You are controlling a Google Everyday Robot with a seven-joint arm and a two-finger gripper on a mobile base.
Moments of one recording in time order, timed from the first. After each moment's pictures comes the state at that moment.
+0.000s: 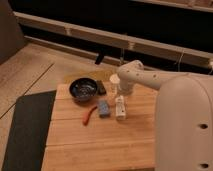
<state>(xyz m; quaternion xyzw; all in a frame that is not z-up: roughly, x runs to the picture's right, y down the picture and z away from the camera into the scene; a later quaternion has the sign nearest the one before) 0.103 0.062 0.895 -0.22 0.18 0.70 0.65</state>
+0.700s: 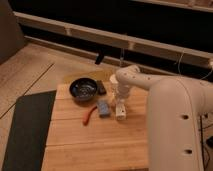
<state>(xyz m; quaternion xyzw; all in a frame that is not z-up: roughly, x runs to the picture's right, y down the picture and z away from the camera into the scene) 0.090 0.103 0.929 -0.28 0.20 0.68 0.65</state>
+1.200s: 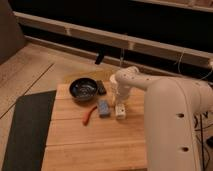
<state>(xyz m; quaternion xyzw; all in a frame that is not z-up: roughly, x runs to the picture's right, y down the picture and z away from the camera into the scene) 0.094 0.098 0.928 -0.27 0.20 0.67 0.66</state>
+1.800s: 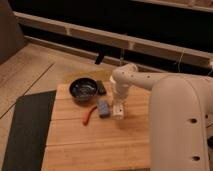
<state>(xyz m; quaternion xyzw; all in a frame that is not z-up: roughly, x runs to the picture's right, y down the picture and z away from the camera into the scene) 0.066 0.076 0.869 -0.25 0.20 0.68 0.66</state>
